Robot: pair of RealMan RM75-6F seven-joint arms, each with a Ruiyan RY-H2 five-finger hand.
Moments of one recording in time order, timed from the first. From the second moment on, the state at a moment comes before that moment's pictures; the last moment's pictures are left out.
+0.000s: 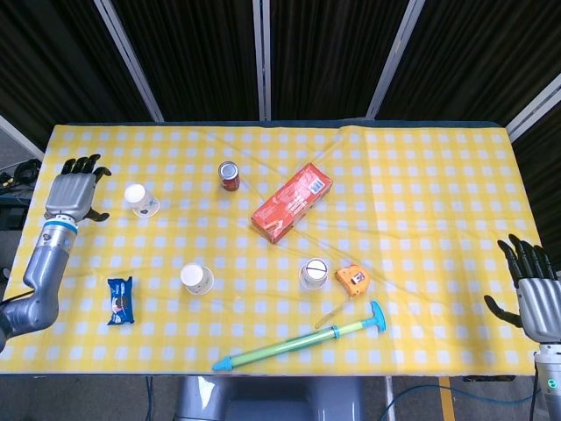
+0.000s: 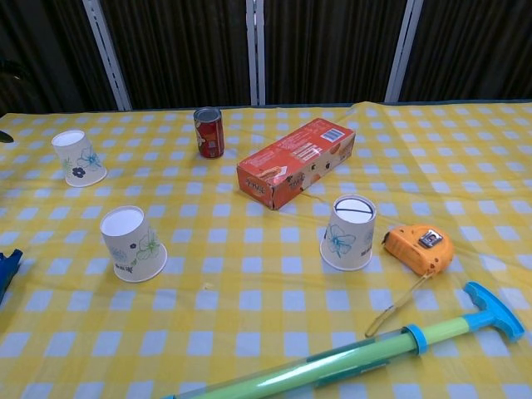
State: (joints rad) left arm -0.71 -1.32 -0.29 -1.19 0.82 0.74 0.41; right arm 0.11 -1.15 0.10 -1.44 -1.48 1.47 0.11
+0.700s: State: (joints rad) left arm -0.89 -1.53 -0.21 -0.88 0.72 0.55 0.45; right arm 0.11 -1.14 0.11 -1.42 -1.46 1.47 0.16
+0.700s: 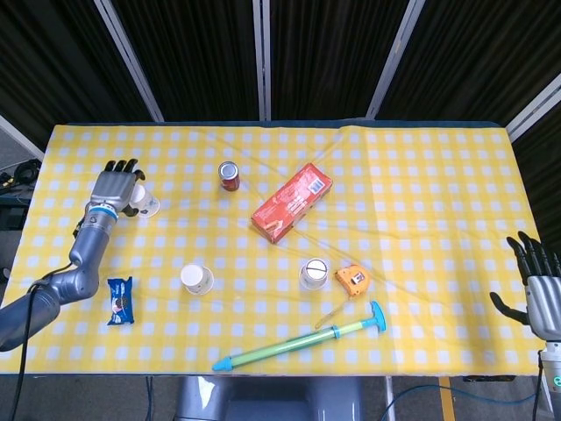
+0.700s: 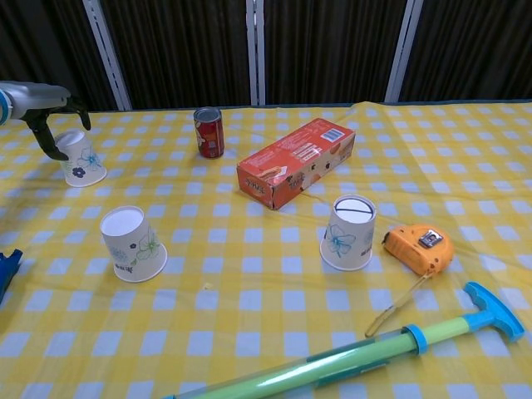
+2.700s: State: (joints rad) left arm -0.60 -1.23 0.01 -1.77 1.25 1.00 0.50; right arm 0.05 -1.09 0.06 -1.52 -1.62 1.62 0.18
